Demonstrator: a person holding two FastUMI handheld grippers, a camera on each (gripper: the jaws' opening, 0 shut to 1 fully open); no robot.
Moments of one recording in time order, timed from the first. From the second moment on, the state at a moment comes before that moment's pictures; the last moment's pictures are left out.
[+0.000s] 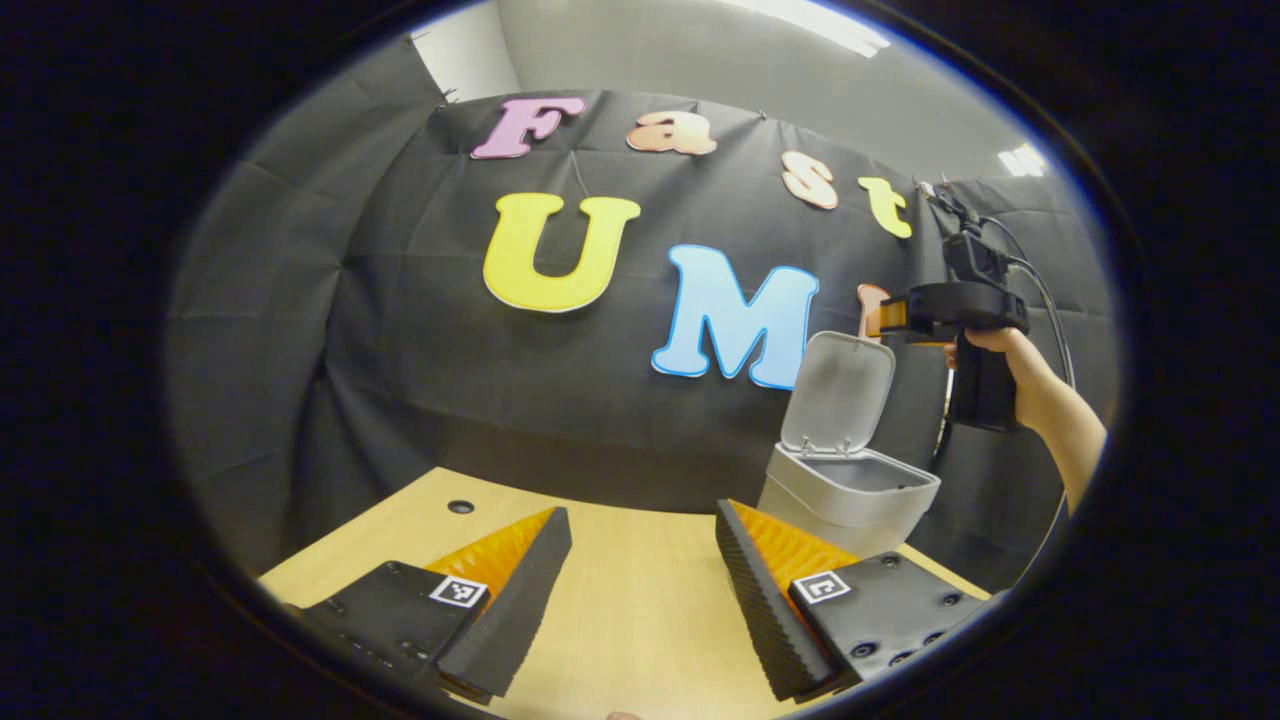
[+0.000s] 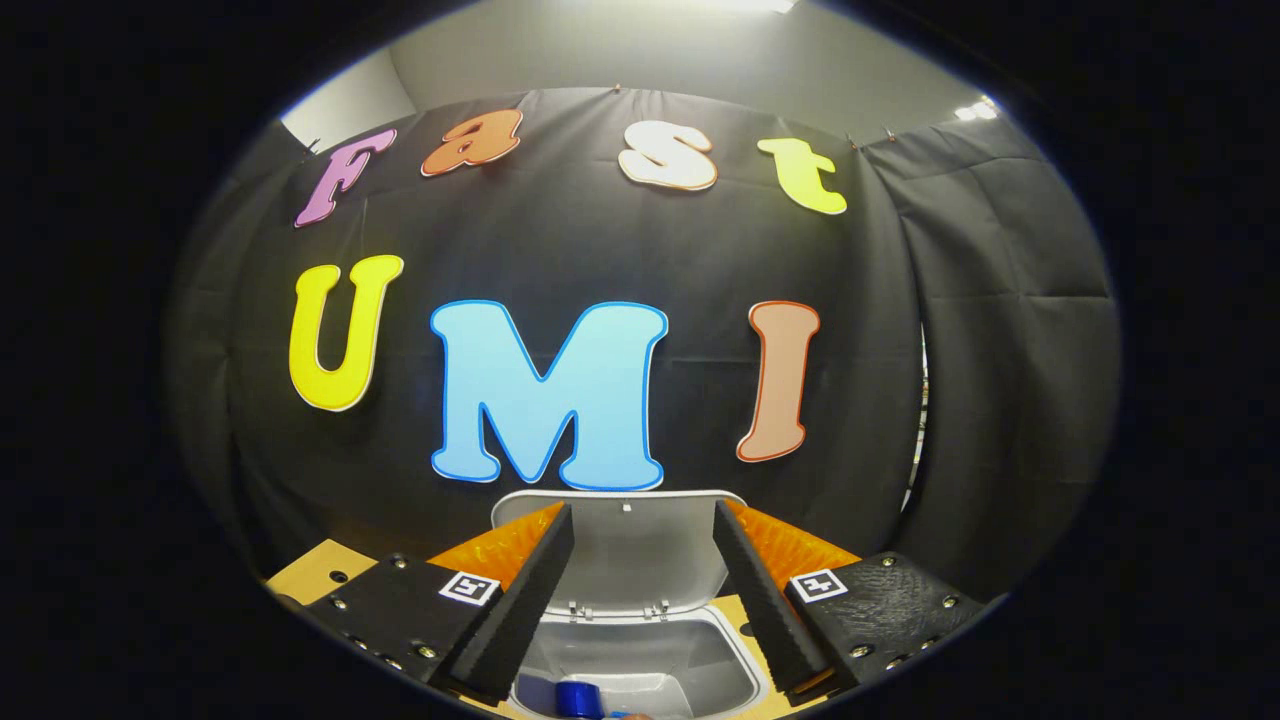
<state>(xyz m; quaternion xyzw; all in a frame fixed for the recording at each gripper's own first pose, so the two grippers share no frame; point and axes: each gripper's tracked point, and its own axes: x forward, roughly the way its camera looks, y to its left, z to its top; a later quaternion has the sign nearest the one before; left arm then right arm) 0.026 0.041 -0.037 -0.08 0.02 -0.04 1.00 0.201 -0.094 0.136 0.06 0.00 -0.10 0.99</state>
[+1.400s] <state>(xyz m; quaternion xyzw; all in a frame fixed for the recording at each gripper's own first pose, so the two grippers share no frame) 0.016 0.068 -0.061 -0.07 0.04 0.02 1.00 0.250 -0.100 0.134 0.04 0.03 -0.09 0.99</state>
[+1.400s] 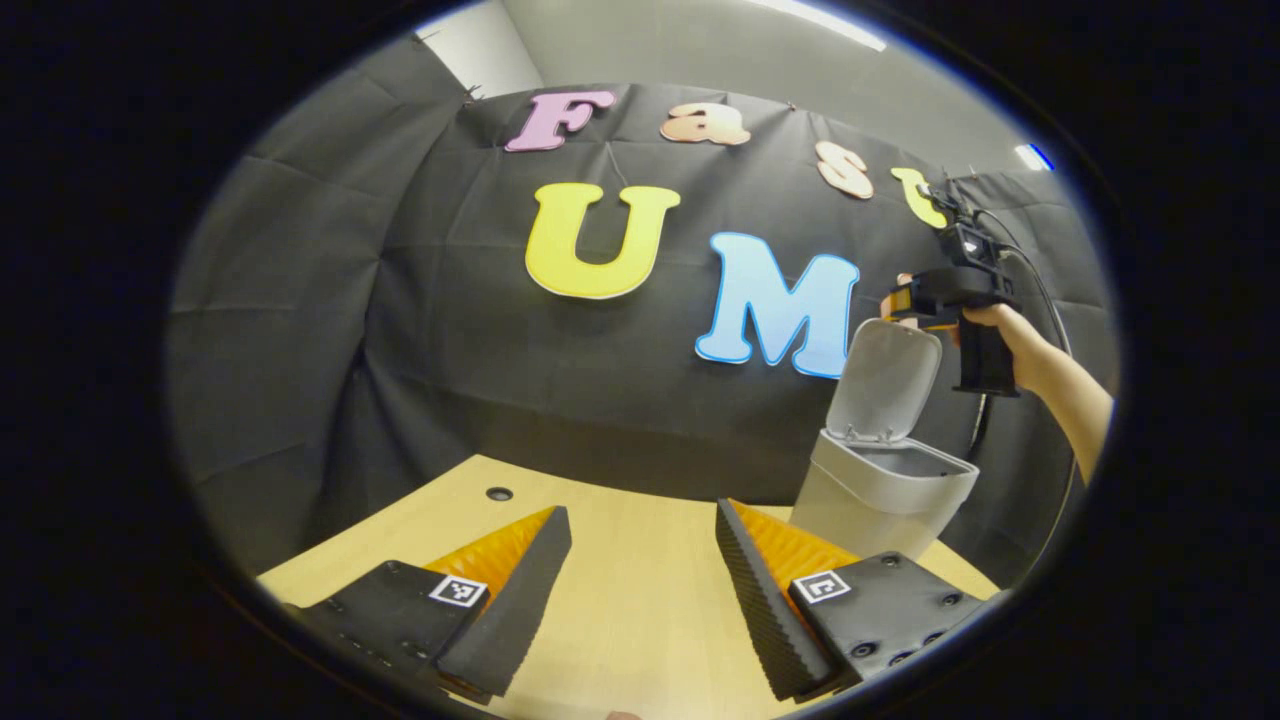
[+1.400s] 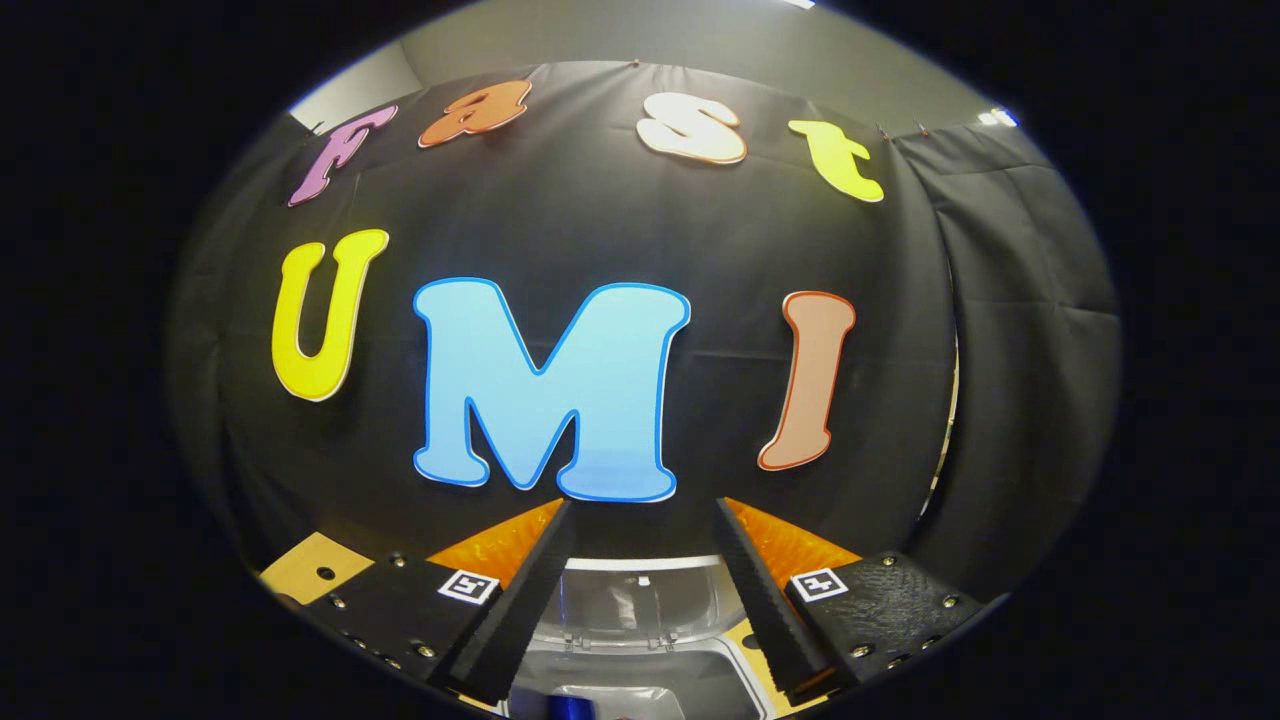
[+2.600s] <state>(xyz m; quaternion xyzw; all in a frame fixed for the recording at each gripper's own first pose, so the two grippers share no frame) -0.012 0.047 -0.054 -0.06 0.03 0.00 1.00 0.156 -0.076 0.047 0.08 0.10 -0.05 0.99</state>
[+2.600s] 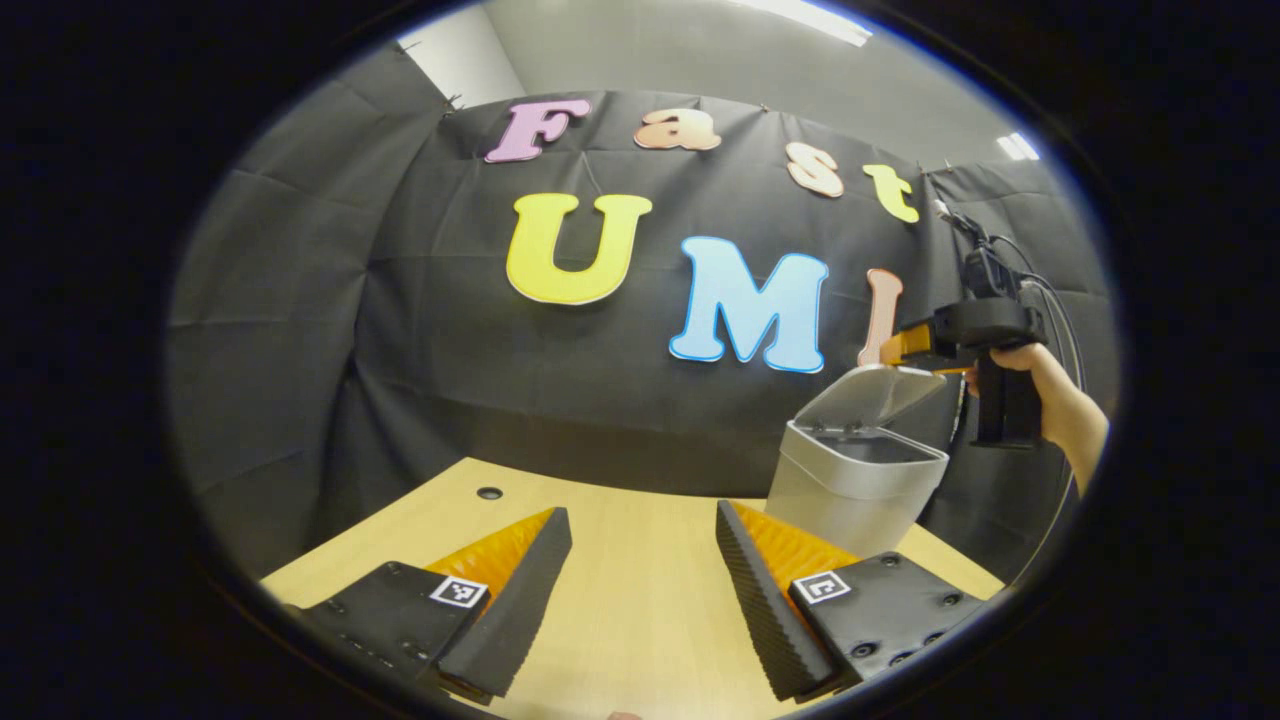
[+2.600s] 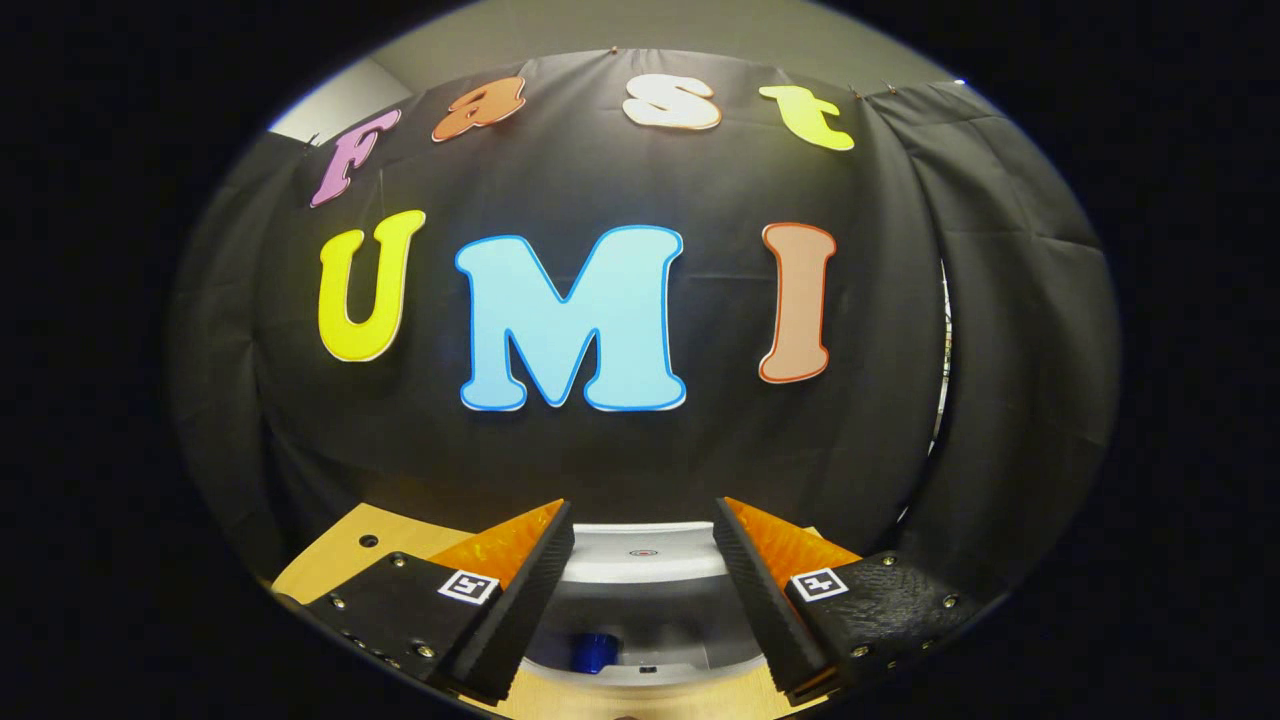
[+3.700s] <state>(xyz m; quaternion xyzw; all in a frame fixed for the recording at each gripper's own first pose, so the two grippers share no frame) -0.014 0.050 -0.055 -0.06 0.03 0.02 1.00 0.172 -0.065 -0.017 0.09 0.09 -0.04 0.99</state>
